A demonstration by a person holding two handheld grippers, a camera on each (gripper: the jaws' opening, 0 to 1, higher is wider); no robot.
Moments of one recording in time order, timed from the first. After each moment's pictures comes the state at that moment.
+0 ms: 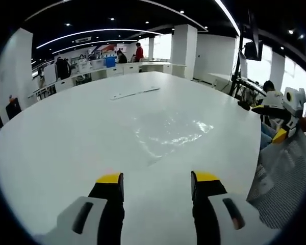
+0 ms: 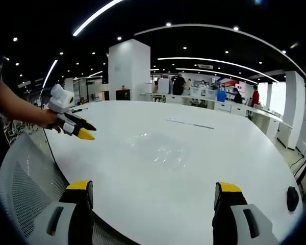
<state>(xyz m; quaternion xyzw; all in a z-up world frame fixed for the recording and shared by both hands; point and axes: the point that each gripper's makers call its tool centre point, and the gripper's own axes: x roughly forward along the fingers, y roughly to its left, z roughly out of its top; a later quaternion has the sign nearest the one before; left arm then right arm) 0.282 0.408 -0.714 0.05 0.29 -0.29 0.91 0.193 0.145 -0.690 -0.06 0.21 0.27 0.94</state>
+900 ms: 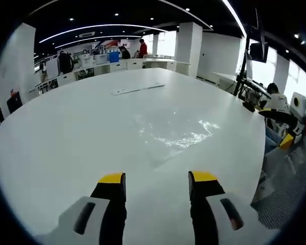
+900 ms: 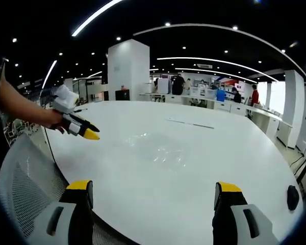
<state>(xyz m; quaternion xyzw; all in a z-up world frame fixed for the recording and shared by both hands) 0.299 0.407 -0.721 0.04 0.31 -0.27 0.91 0.194 0.145 -0.689 -0.06 0.21 0.27 0.94</state>
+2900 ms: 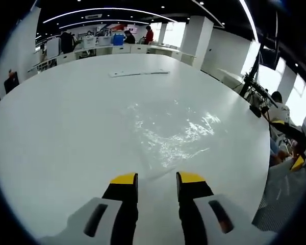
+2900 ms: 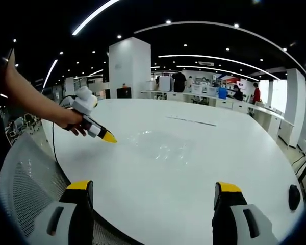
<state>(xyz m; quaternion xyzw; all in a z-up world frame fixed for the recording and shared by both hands) 0.334 0.375 -0.757 0.00 0.37 -0.27 0.89 0.192 0.146 -0.694 -0.06 0.22 0.28 0.93</state>
